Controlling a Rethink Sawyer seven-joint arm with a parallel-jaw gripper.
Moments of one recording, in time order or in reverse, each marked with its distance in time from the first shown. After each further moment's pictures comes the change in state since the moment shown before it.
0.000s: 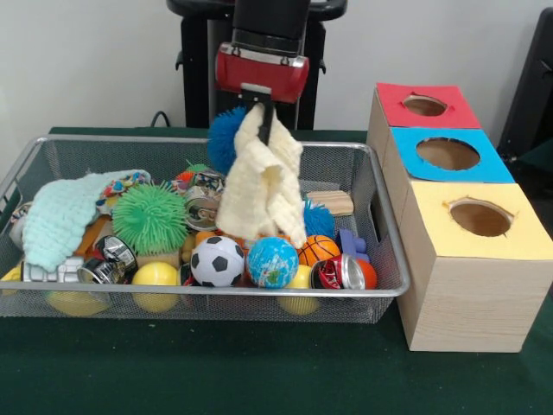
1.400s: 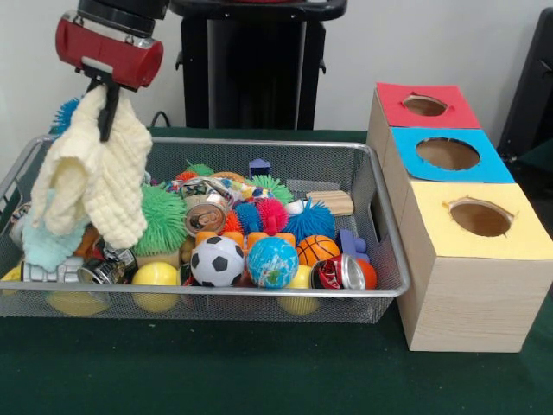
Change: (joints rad) arm -0.205 -0.028 0.024 -0.187 -0.200 0.133 0.000
